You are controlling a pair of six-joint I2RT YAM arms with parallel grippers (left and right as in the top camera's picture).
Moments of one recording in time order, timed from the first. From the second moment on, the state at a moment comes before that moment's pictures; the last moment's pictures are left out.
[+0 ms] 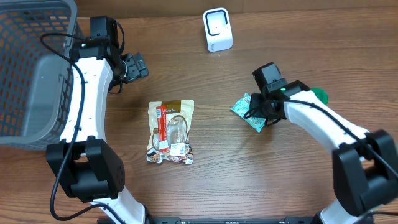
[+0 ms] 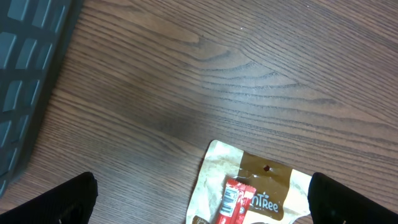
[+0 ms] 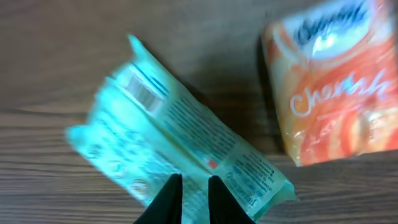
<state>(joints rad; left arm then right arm) 0.09 1.87 1.72 -1.11 -0.05 -0.34 0.41 1.81 1.18 -0.68 0.00 0.53</state>
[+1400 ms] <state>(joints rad) 0.09 1.87 1.72 -1.11 -0.05 -0.34 0.49 1.88 1.20 -0.62 -0.19 0.50</state>
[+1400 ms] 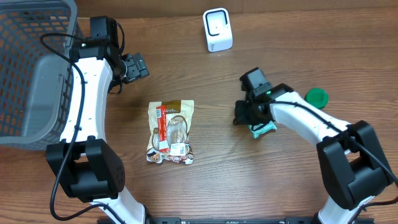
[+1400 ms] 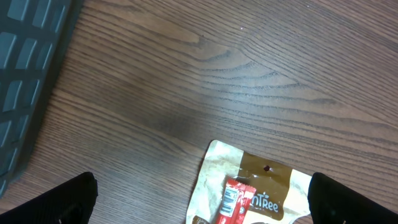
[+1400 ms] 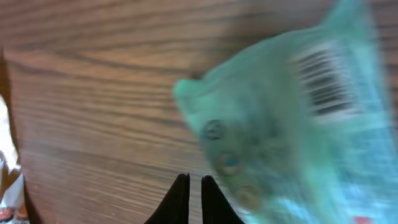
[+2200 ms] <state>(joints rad) 0.09 1.87 1.72 -1.11 -0.05 -0.34 0.52 1.88 1.19 -0.71 0.15 0.48</state>
